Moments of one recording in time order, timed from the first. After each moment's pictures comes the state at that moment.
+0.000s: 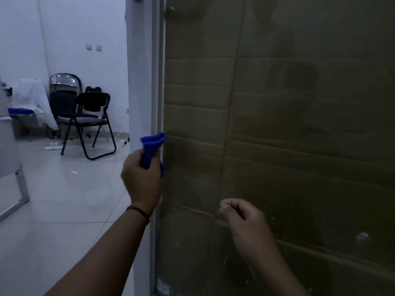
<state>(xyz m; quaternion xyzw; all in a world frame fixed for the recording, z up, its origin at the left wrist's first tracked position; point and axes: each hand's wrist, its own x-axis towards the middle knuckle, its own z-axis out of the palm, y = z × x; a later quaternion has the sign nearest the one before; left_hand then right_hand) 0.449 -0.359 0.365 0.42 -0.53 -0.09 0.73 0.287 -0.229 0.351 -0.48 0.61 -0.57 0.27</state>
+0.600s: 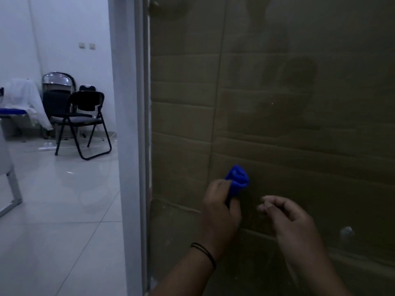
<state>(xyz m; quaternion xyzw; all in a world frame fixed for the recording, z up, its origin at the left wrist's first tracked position) 0.311 -0.296 0.316 0.28 -0.71 -0.16 0.62 0.216 -0.201 0.353 -0.38 0.61 -0.66 0.23</state>
